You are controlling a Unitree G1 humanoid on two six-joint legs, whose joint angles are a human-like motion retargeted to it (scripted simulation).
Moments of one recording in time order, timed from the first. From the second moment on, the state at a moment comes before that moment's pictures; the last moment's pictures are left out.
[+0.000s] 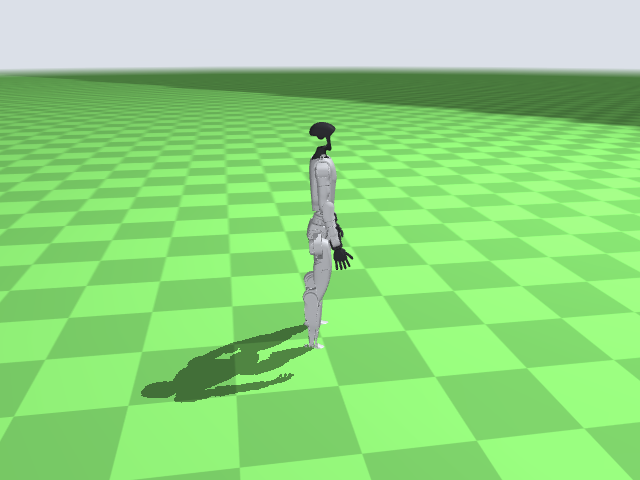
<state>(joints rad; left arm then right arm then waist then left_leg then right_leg) 0.02 0.30 -0.29 1.27 0.20 -0.08 -0.25 -0.04 -0.23 0.13 1.38 0.07 -0.09 0.12 0.01 -0.03 -0.23 -0.12 0.06 0.17 -0.09 -0.12 -0.03 -0.13 -0.08 -0.13 -0.09 -0.12 0.11</state>
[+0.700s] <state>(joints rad) 0.46 0.61 -0.15 0.08 -0.07 -0.23 -0.32 -0.69 -0.27 0.90 0.26 0.06 -0.22 0.26 0.18 -0.11 -0.26 -0.16 0.04 0.13 -0.09 -0.09 -0.03 -0.14 -0.09 -0.18 -0.09 -0.13 0.09</state>
